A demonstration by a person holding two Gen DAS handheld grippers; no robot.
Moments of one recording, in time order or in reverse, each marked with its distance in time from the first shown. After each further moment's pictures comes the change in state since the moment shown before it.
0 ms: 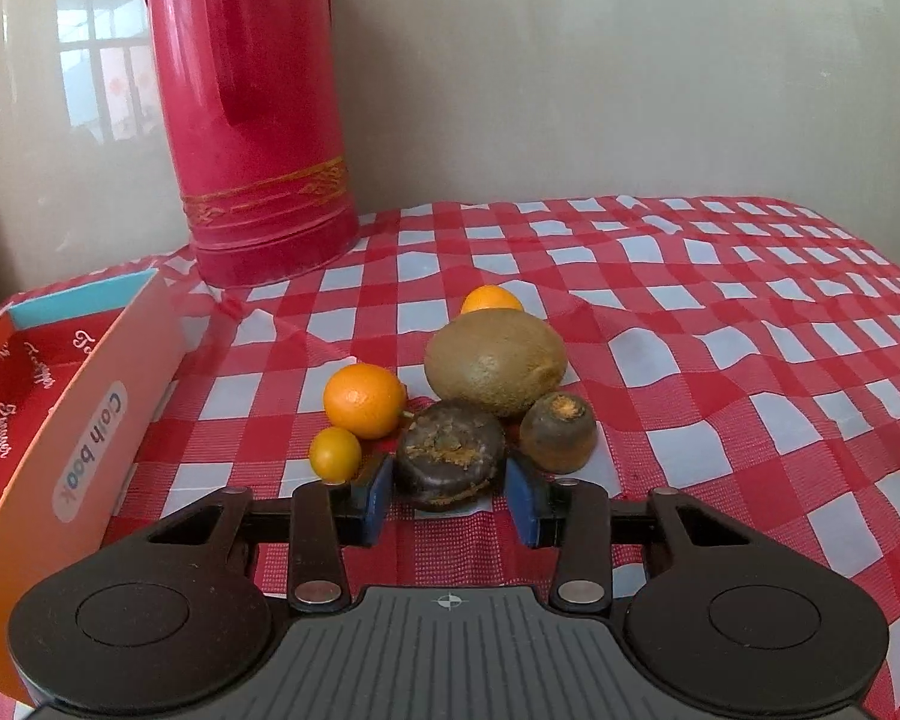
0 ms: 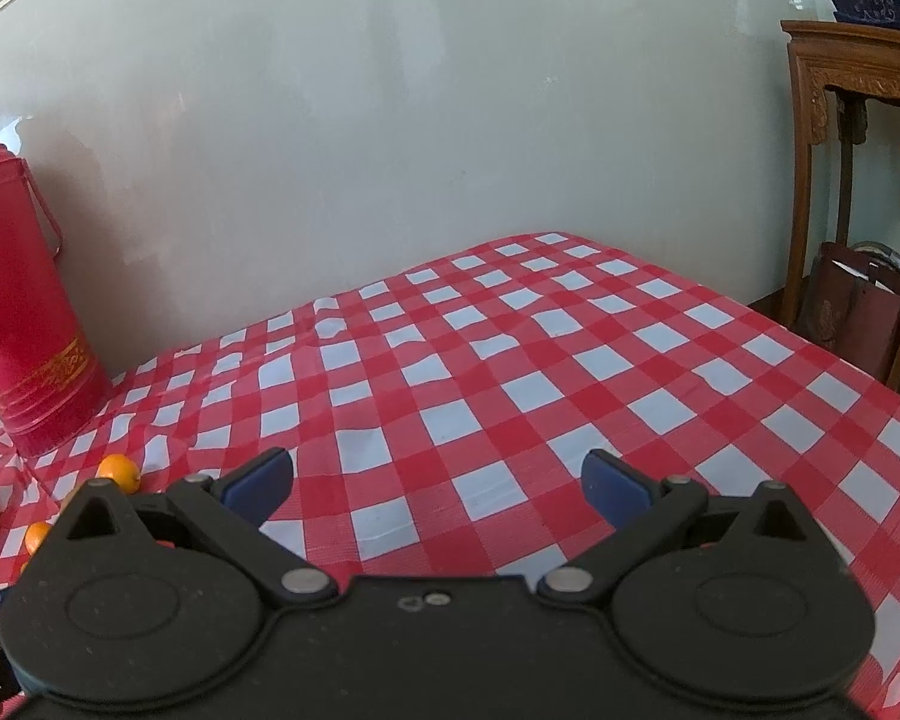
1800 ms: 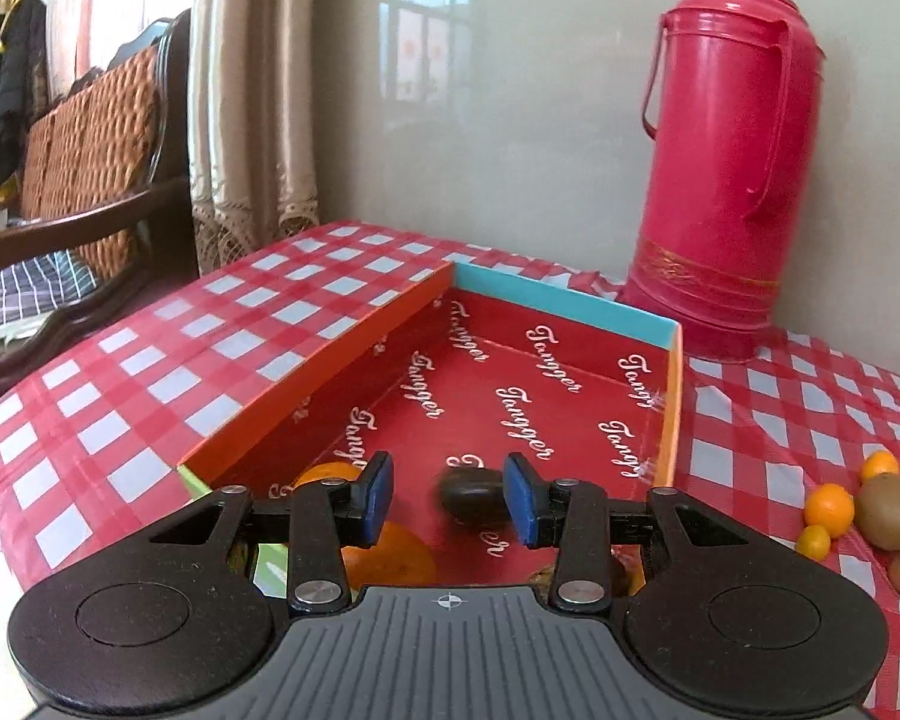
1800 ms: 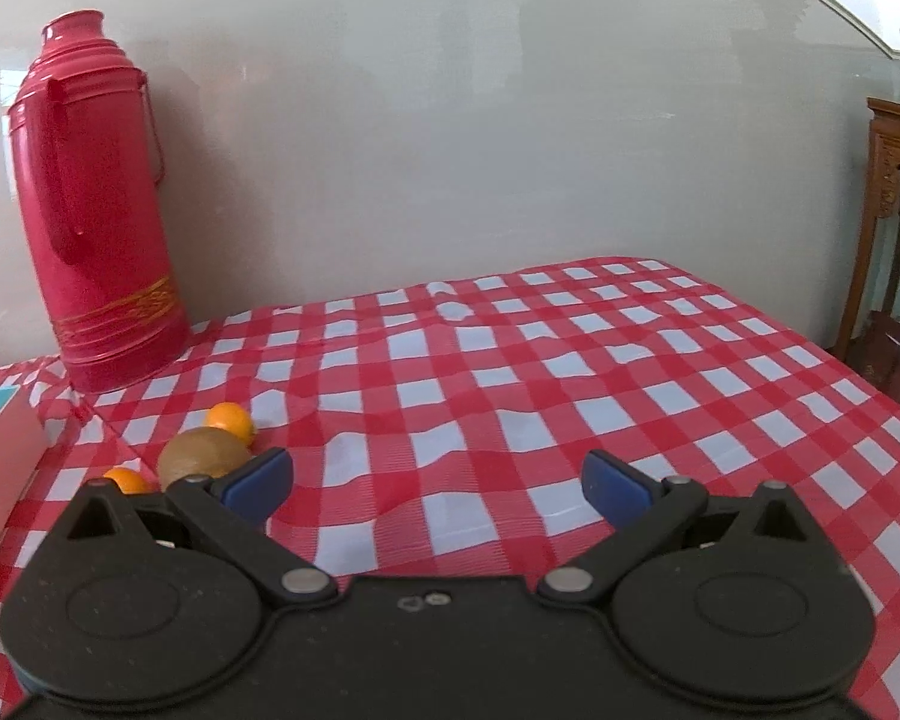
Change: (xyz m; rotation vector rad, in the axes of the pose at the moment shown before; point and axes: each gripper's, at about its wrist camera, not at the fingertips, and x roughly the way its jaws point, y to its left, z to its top) left arm -0.059 0.188 -0.024 -0.425 -0.044 0.413; right arm -0.003 0.094 -0.025 -0.169 -0.019 0.045
